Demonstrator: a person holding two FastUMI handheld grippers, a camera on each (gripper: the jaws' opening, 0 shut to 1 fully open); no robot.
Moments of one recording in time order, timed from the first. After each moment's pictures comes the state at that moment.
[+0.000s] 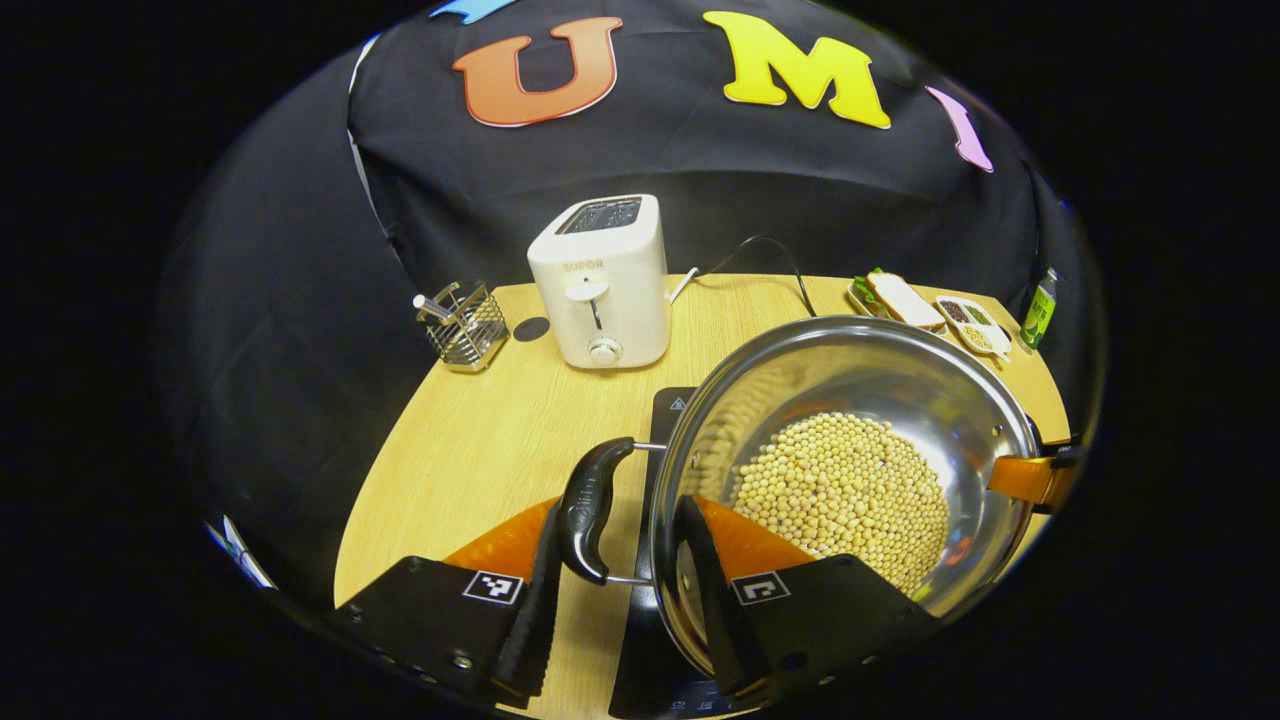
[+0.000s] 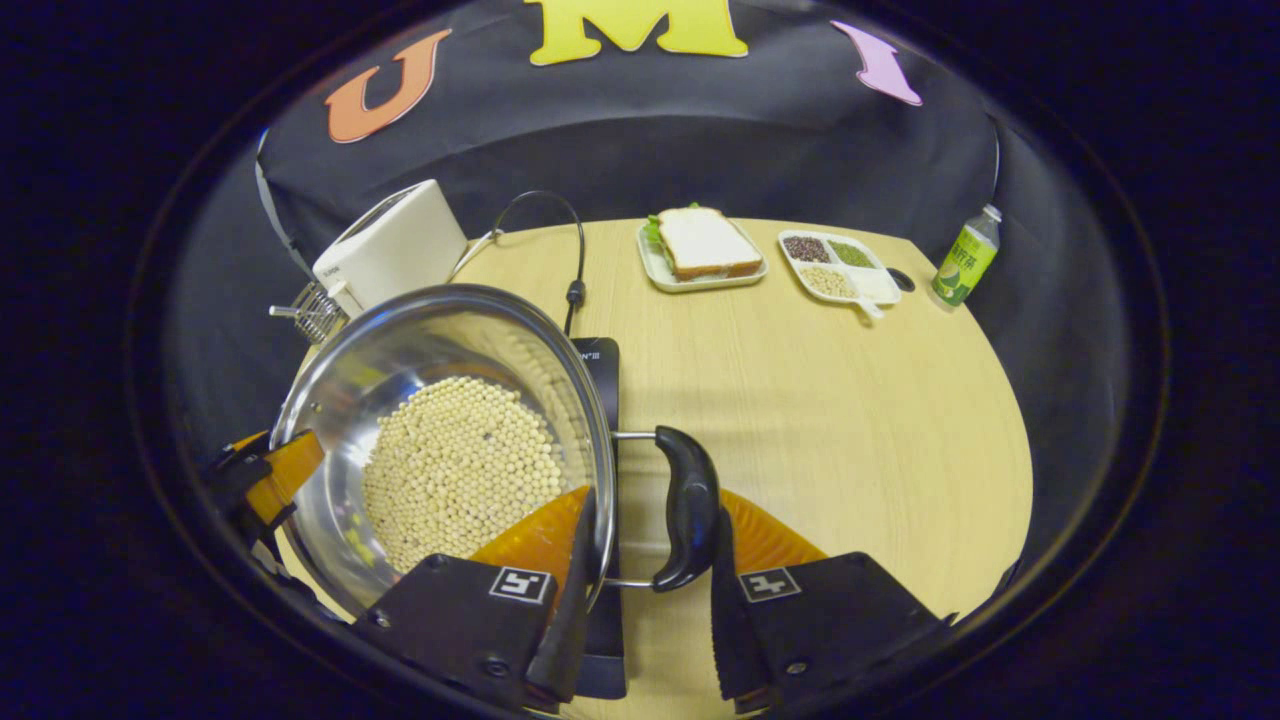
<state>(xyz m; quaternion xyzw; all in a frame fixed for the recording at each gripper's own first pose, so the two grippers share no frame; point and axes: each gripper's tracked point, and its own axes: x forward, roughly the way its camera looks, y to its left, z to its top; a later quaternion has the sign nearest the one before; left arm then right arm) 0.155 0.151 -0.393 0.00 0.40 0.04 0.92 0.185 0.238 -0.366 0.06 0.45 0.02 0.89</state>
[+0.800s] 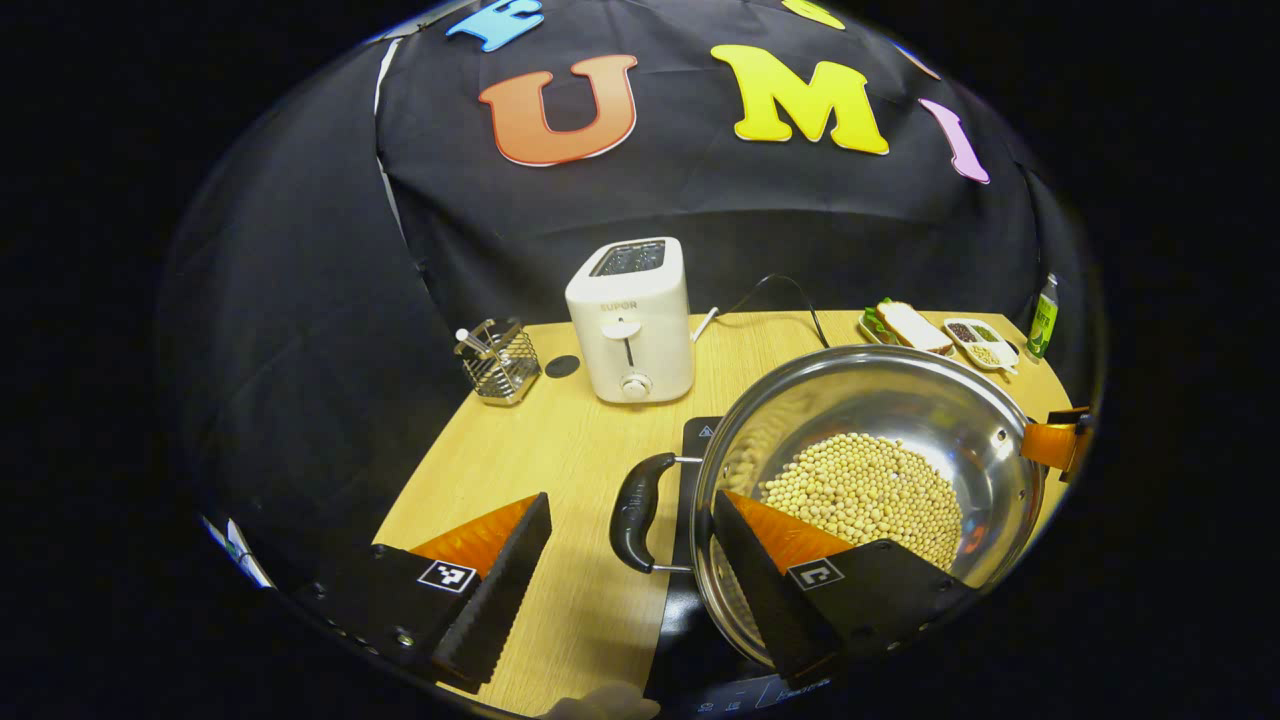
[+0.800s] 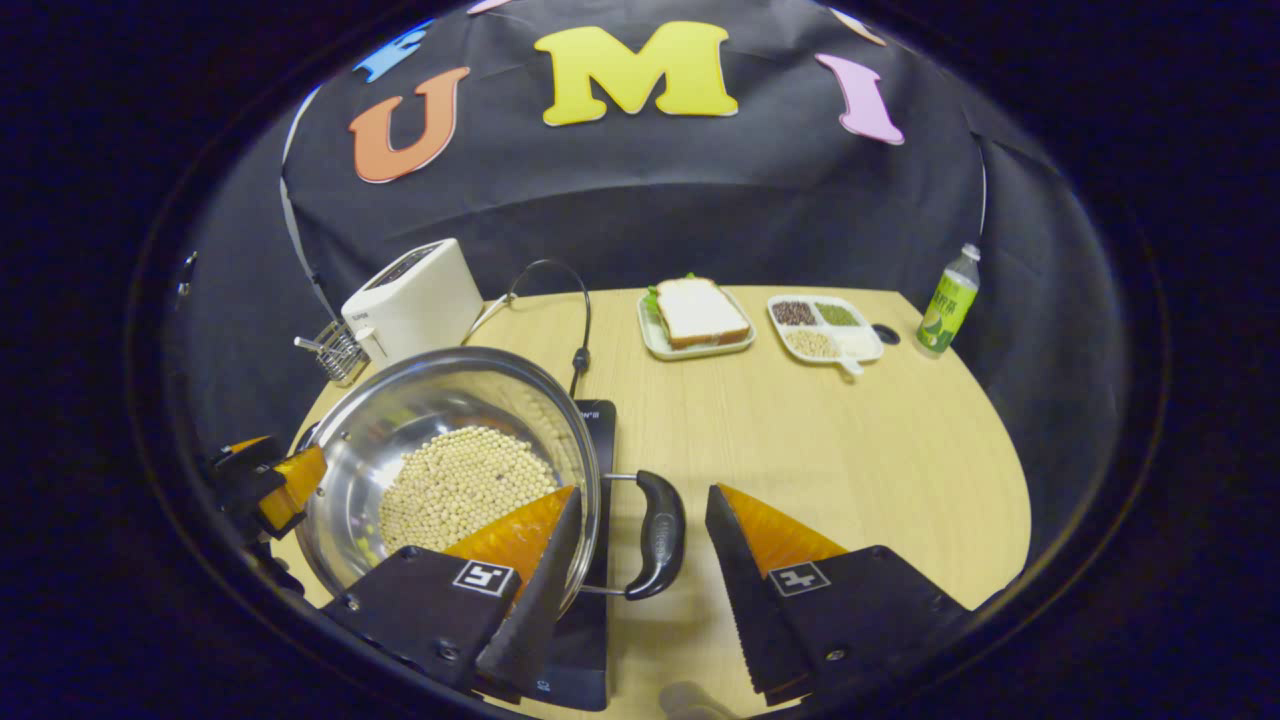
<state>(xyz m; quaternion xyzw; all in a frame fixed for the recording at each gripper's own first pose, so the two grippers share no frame) 0.149 0.171 -0.357 0.04 0.32 0.08 0.94 0.189 0.221 -0.326 0.04 0.35 0.03 0.94</state>
